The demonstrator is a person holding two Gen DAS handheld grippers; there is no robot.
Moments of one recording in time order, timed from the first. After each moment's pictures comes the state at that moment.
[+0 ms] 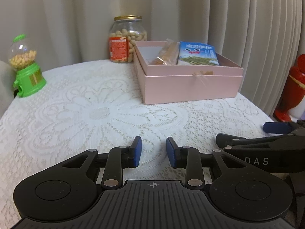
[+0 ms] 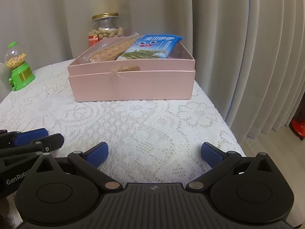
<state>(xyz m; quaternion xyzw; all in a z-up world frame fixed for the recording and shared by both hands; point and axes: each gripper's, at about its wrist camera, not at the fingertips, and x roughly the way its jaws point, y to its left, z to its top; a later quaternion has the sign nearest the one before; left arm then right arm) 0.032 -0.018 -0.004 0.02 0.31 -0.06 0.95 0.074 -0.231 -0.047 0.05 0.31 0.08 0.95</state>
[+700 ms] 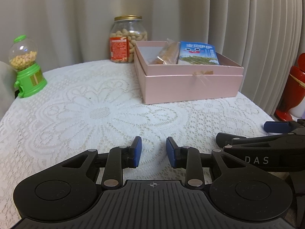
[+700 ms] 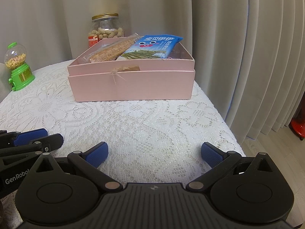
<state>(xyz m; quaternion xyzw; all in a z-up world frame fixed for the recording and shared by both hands) 0.032 -0.018 -0.005 0.03 0.31 -0.06 0.95 0.076 -0.232 -0.047 0.05 0.31 0.08 0.94</state>
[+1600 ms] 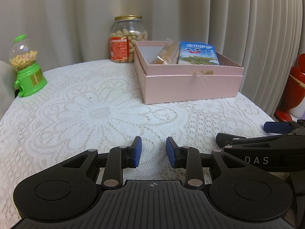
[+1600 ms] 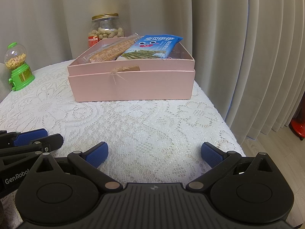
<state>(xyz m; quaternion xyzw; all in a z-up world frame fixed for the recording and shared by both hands) 0.032 -0.018 -0.005 0.02 0.31 -0.06 0.95 0.075 -0.232 -0.046 0.05 0.31 0.08 0.94</state>
